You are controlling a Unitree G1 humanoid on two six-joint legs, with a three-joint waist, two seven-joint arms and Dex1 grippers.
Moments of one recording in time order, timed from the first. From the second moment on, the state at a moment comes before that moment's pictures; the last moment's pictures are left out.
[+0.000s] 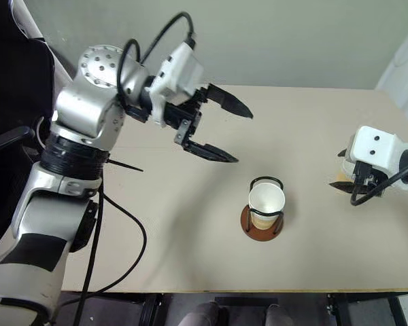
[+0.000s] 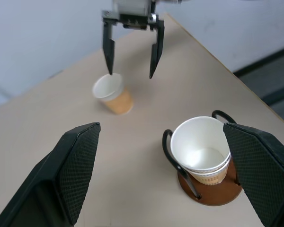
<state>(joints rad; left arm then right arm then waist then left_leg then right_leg) -1.27 0.66 -0.26 0.23 -0.39 0.32 -1.52 -0.51 -1.33 0.00 -0.16 0.25 0.47 1.13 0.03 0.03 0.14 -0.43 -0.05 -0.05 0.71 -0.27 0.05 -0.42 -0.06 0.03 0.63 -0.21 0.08</state>
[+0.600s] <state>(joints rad) -1.08 0.81 -0.21 0.00 -0.41 0.48 -1.52 -0.80 -1.14 0.25 0.40 -0.08 0.19 1.26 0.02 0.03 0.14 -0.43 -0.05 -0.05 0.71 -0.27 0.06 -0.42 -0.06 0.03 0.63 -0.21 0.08</state>
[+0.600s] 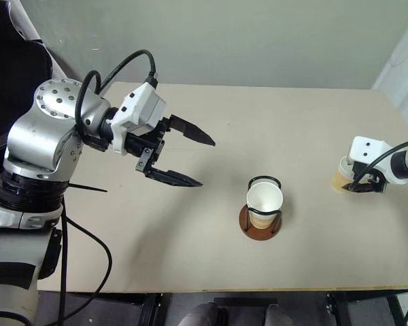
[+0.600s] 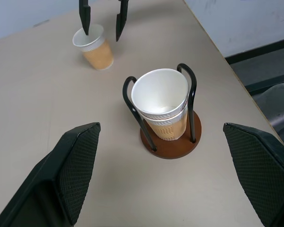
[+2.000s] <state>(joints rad) -1.06 0.82 -0.21 0.06 -0.38 0.44 -1.57 -0.87 -1.23 0.07 -0.66 0.42 0.83 1.44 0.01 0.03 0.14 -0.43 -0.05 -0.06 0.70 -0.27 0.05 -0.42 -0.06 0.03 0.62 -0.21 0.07</state>
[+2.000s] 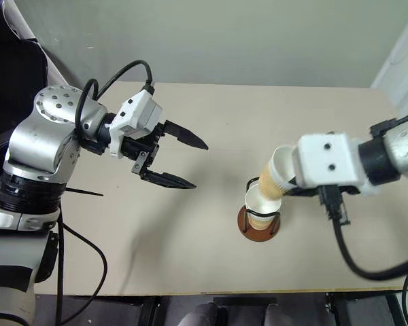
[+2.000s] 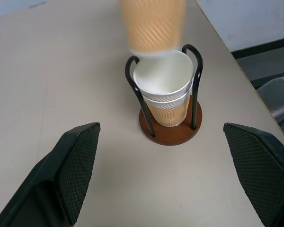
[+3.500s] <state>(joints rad) -0.82 0.66 -0.02 -0.02 -0.42 0.56 -1.10 -0.57 -0.81 -0.30 -0.01 0.30 0.84 0.63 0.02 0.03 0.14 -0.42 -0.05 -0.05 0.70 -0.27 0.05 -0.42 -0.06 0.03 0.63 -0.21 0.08</state>
